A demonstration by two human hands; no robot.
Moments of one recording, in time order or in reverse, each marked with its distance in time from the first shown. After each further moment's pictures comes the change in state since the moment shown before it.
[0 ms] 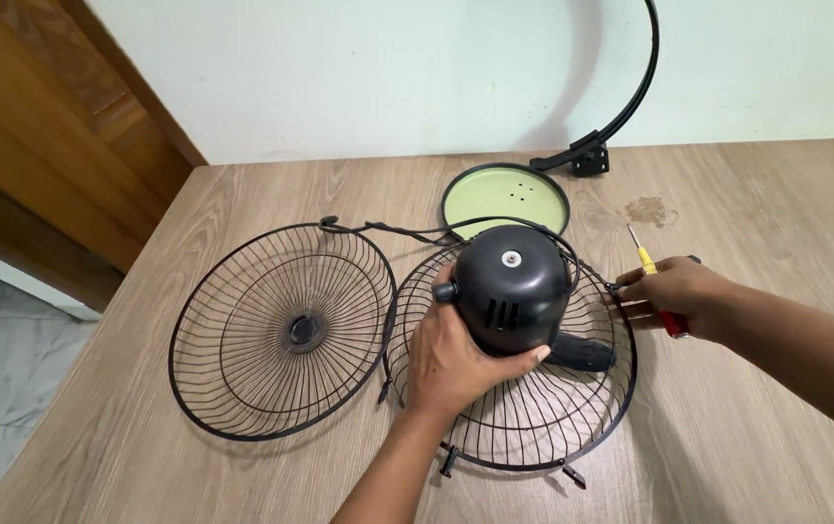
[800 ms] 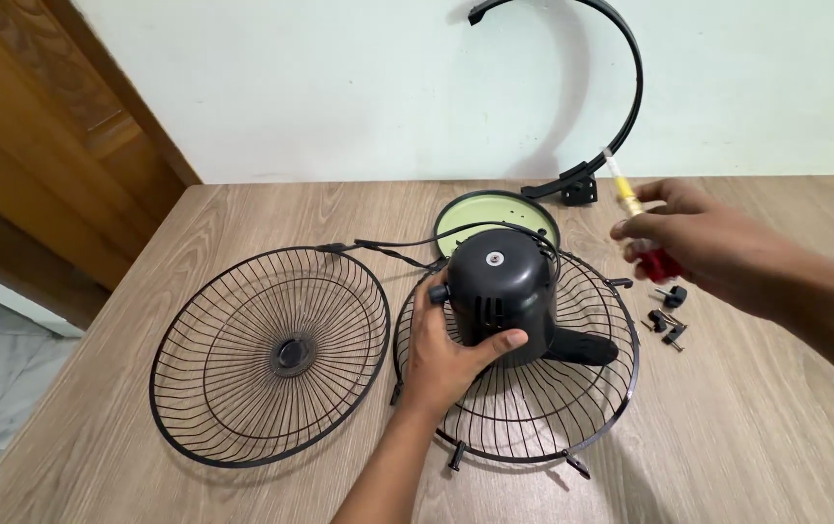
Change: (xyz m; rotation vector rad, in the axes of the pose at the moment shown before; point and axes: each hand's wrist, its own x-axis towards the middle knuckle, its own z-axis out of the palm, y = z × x) left_hand 0.027 -0.018 0.016 -0.291 0.076 -0.050; right_hand -0.081 -0.083 -0.024 -0.179 0.091 -0.457
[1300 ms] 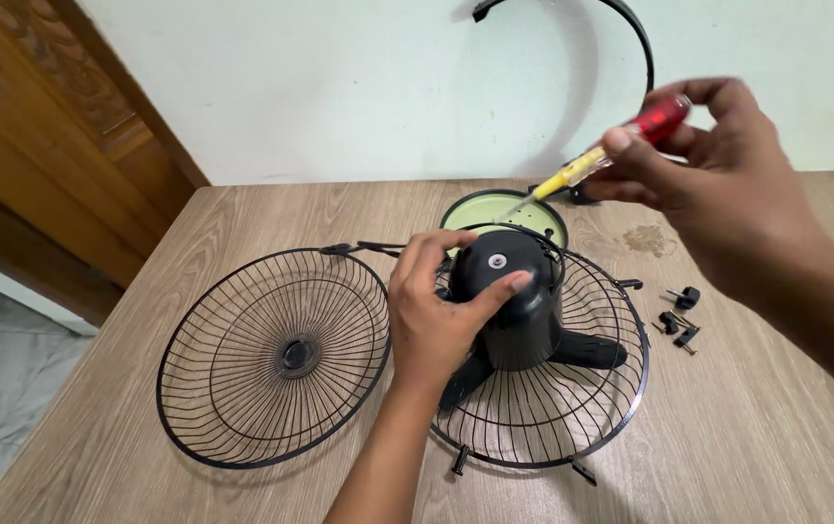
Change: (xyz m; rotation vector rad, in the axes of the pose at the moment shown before) left_hand 0.030 0.053 -0.017 0.191 0.231 0.235; right_hand -0.054 -0.066 0.014 0.247 0.187 -0.544
